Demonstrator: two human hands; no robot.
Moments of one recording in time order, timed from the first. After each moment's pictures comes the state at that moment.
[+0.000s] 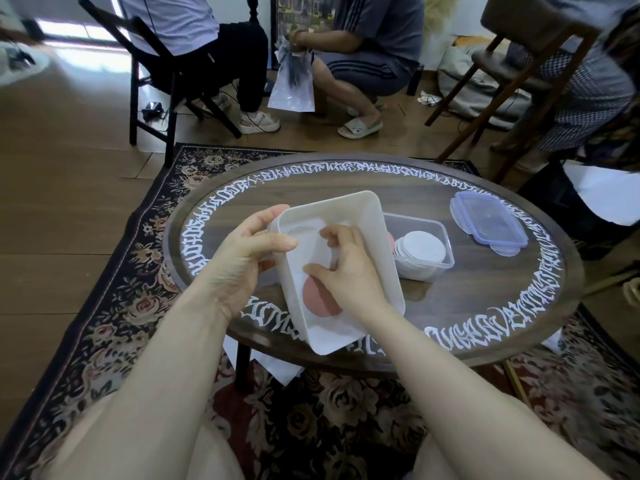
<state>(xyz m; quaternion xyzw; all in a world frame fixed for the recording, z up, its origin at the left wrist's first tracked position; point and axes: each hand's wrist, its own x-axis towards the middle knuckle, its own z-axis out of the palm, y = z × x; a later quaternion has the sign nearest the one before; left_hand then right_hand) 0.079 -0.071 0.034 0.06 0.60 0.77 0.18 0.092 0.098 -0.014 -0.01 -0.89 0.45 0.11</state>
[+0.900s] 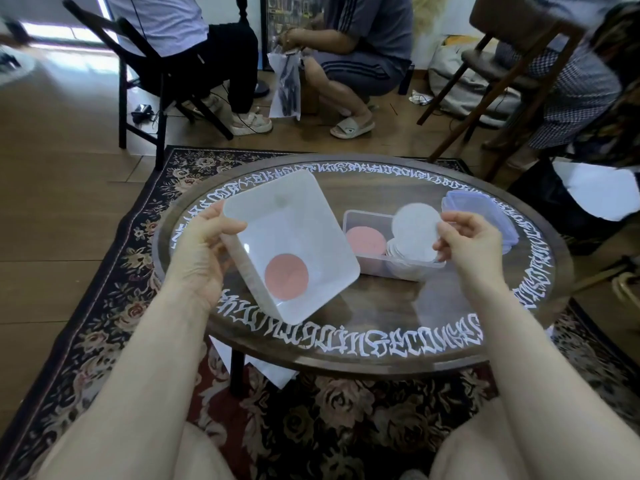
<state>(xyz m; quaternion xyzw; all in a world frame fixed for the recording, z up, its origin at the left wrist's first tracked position) 0.074 -0.081 0.045 -0.09 0.57 0.82 0.05 0.103 0.232 0.026 -0.22 -0.72 0.61 0.25</state>
